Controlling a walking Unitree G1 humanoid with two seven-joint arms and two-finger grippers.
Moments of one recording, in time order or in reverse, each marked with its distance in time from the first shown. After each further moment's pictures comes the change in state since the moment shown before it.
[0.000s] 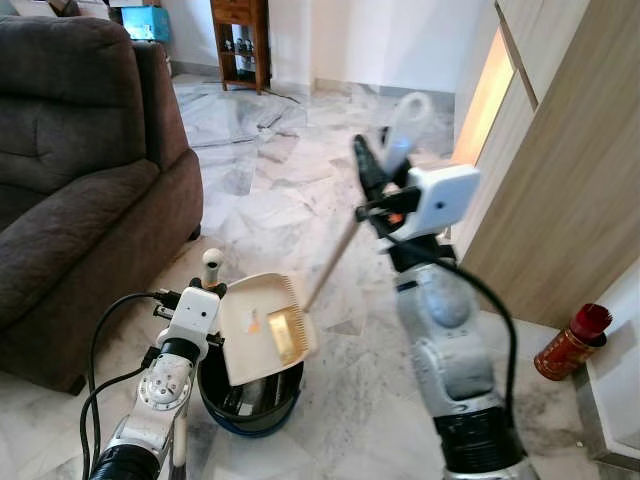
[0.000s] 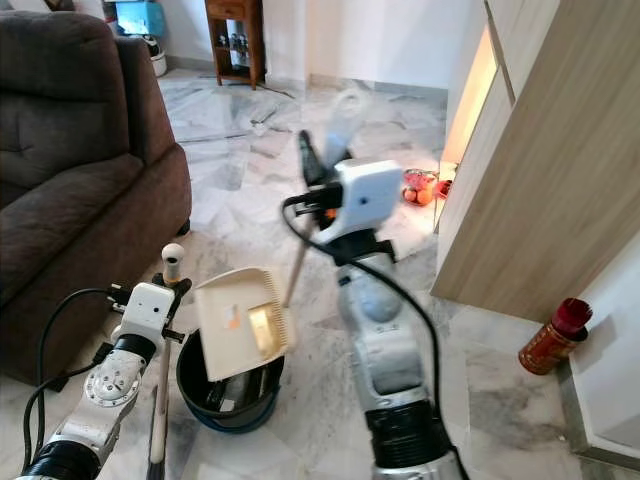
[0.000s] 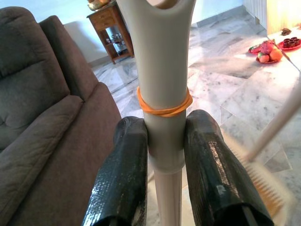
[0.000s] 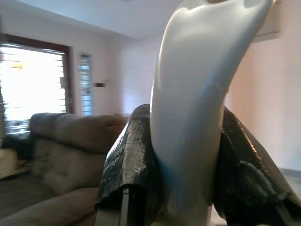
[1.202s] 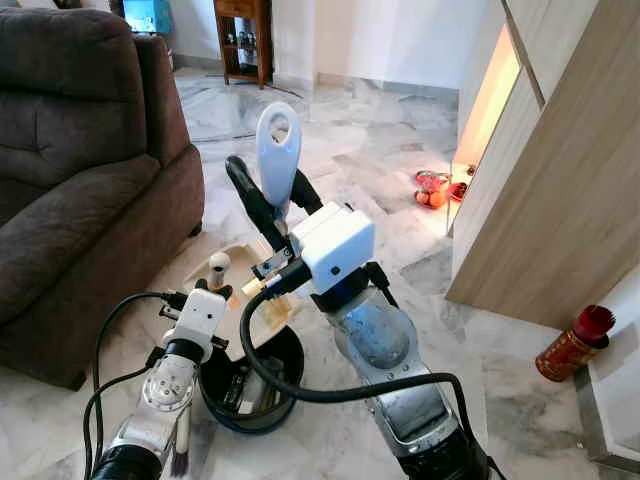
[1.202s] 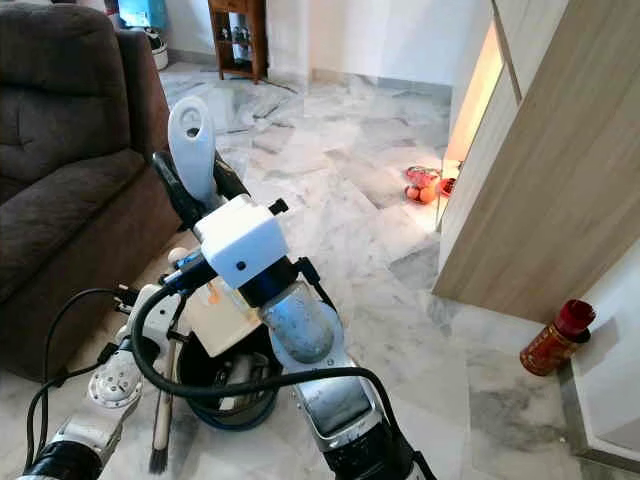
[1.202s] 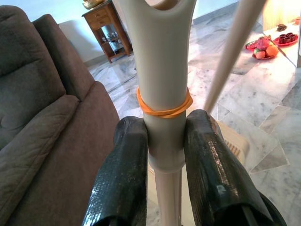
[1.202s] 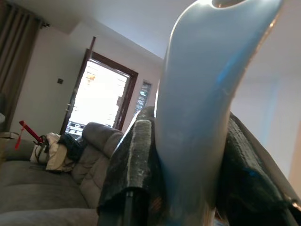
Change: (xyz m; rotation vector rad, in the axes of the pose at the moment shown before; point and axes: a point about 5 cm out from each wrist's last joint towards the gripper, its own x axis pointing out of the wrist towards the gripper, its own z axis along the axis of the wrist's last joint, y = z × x) left arm 0.000 -0.005 0.001 0.016 -0.004 -0.026; right arm -0.008 0.071 0.021 -0.169 -0.188 0.290
